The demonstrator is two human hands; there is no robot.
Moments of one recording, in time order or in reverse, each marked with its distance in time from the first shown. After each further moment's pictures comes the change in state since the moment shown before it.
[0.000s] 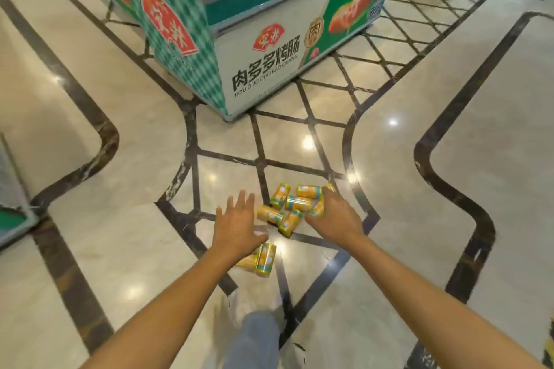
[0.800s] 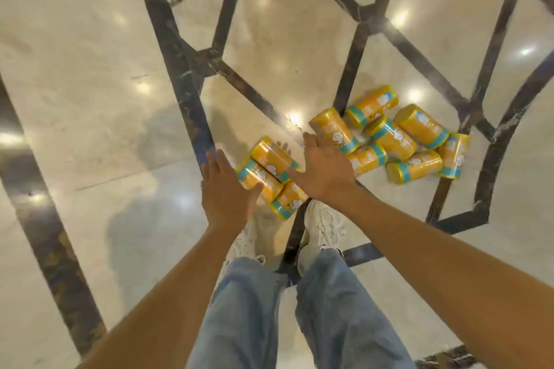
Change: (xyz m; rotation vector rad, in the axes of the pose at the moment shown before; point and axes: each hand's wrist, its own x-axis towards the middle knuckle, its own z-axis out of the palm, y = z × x) left_hand 0.228 -0.171 0.399 -0.625 -0.060 -0.881; right_hand 0.345 0.016 0.393 -0.591 -0.521 -0.373
